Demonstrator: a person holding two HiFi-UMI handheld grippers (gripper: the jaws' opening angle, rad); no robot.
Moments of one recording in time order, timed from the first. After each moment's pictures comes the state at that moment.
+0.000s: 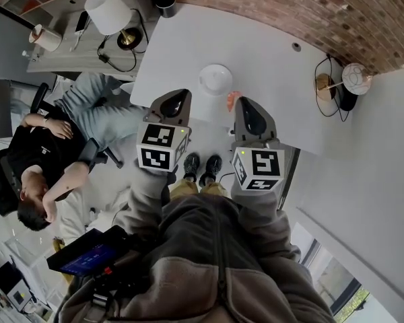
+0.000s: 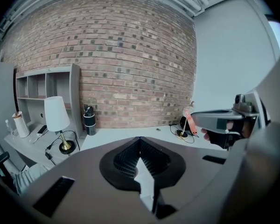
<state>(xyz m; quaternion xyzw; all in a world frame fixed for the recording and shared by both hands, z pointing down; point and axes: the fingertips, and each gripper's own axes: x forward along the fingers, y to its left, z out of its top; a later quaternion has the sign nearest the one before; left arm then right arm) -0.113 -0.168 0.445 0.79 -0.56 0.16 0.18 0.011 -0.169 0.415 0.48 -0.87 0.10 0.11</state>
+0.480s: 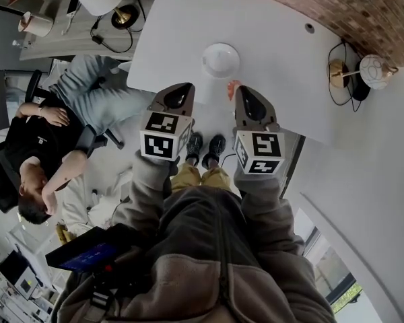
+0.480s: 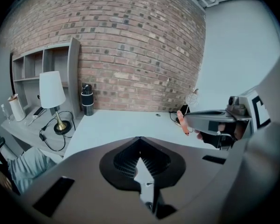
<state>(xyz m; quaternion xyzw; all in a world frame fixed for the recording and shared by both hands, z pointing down) -0.110 -0.173 0.521 0.78 -0.54 0.20 0.26 0.007 -0.190 0.499 0.45 -0.86 0.15 0.17</state>
